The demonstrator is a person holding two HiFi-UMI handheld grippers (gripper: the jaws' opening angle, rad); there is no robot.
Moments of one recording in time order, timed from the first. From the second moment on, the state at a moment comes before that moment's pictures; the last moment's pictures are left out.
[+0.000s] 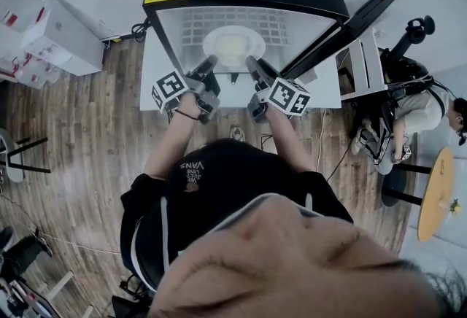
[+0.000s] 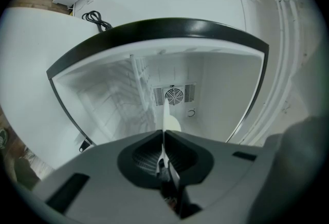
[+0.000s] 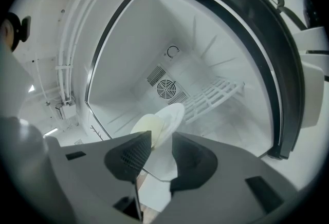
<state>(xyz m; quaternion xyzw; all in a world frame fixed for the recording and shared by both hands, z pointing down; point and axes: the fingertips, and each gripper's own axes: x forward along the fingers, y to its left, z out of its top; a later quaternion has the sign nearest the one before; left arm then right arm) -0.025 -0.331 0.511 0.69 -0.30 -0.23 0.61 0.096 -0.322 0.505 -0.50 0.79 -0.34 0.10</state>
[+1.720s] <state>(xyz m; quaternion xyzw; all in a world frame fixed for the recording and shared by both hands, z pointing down) -0.058 -0.262 0.513 0.71 -0.26 -0.21 0.62 0.058 -0.242 0.504 -0.53 0.77 -0.33 0.11</state>
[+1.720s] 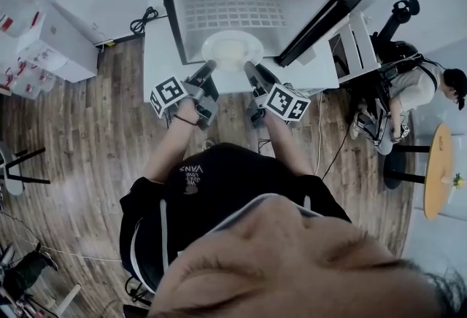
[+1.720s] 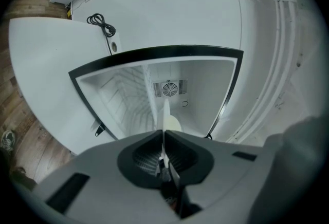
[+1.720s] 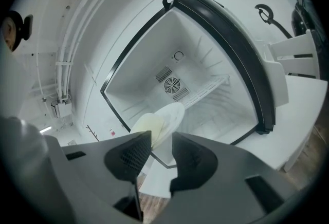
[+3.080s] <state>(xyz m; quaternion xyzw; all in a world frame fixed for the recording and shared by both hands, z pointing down) -0.036 -0.175 0.512 0.69 -0.31 -0.25 0.60 0.081 -0.171 0.500 -0.47 0.81 -0.33 0.08</state>
